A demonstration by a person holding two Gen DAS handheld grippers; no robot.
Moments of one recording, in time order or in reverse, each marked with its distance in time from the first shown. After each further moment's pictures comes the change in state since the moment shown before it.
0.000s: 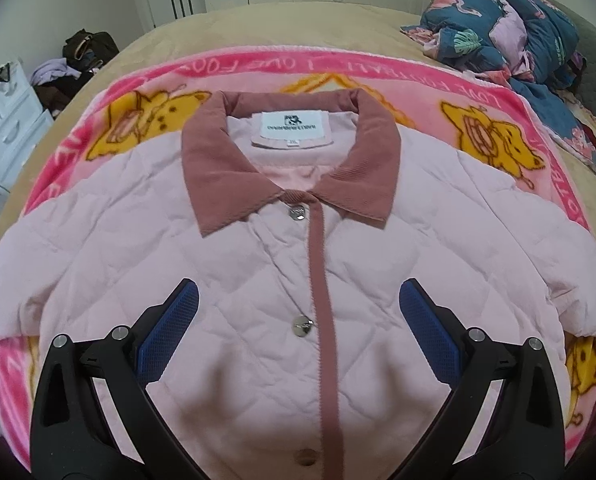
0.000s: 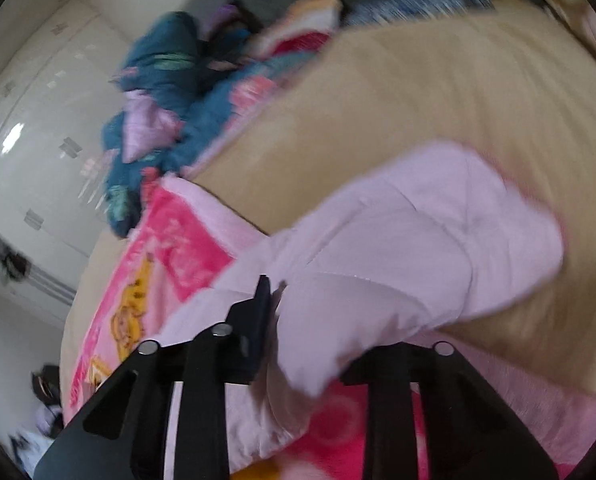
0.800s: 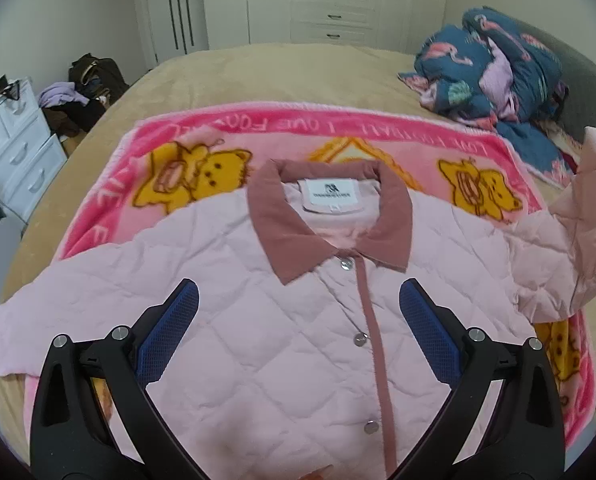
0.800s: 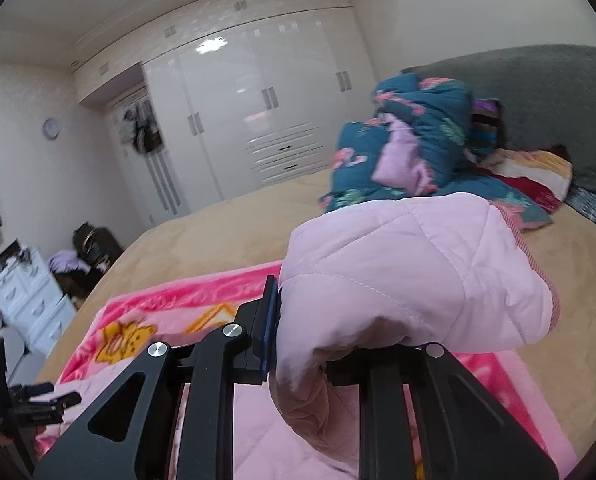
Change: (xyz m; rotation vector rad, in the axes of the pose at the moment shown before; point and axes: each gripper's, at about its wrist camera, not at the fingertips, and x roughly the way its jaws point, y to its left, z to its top) left arm -0.083 0.075 0.026 -0.007 -0.127 -0.049; right arm -0.099 0.287 -0.070 -0.645 -0.100 0.399
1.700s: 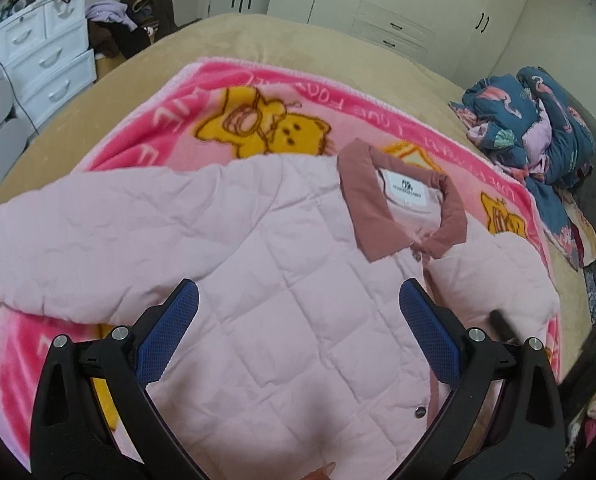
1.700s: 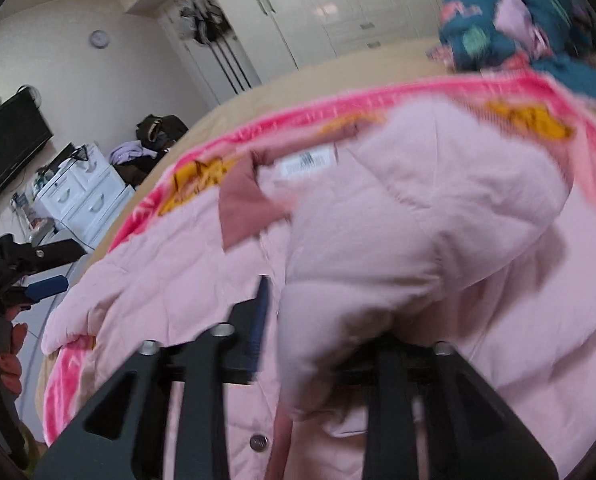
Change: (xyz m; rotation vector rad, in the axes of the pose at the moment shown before) left arm 0.013 0.113 -0.042 -0.280 0.057 -0.044; right arm 0.091 0.147 -0.216 0.056 0.426 0.245
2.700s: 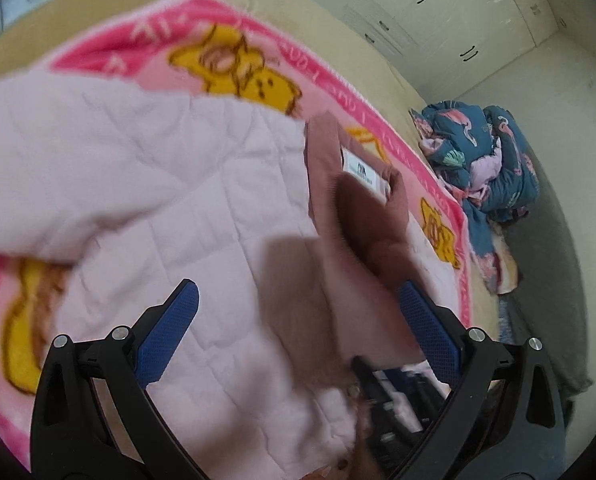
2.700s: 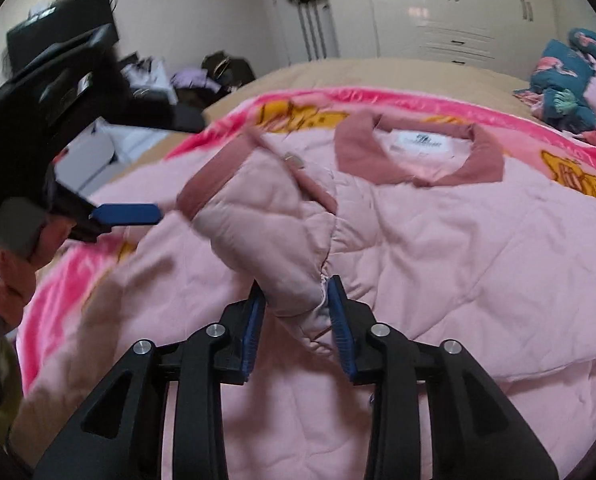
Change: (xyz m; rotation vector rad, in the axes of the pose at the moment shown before) left arm 0.019 0.036 -0.019 -0.254 0.134 -0.350; right arm 0.005 0.105 -0.055 -0.419 0.108 0.092
